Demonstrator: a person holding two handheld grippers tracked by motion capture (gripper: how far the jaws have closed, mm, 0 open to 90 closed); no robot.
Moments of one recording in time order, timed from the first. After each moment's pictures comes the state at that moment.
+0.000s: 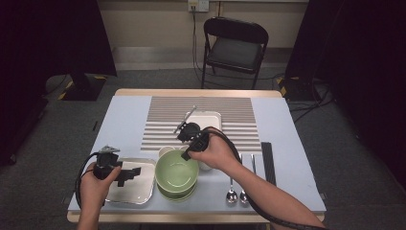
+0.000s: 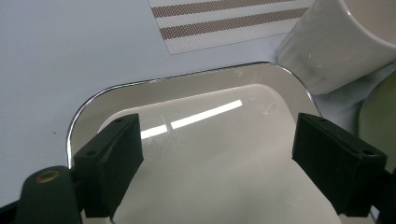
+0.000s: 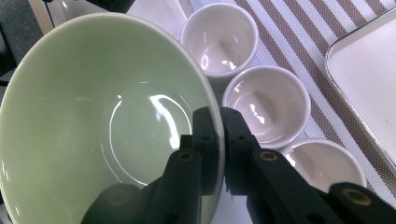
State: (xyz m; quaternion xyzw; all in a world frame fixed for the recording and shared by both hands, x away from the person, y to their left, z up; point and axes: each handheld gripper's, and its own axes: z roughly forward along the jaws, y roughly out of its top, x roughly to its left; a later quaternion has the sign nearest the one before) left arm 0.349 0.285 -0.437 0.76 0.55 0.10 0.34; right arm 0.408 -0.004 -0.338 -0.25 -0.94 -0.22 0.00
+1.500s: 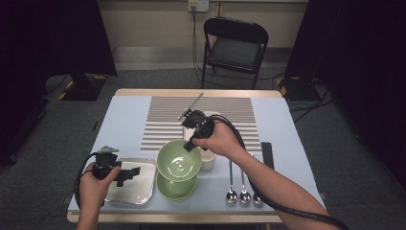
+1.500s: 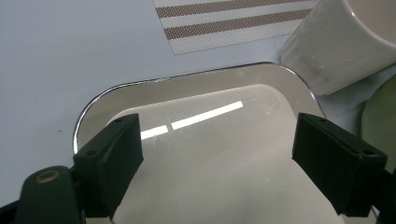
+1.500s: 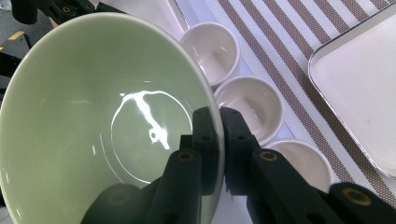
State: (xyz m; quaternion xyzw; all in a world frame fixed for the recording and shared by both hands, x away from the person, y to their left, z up) left arm 0.349 0.288 -0.438 0.76 0.55 0.11 0.34; right arm 0.431 -0.016 -0.316 -0.27 -0.94 -0.23 0.04
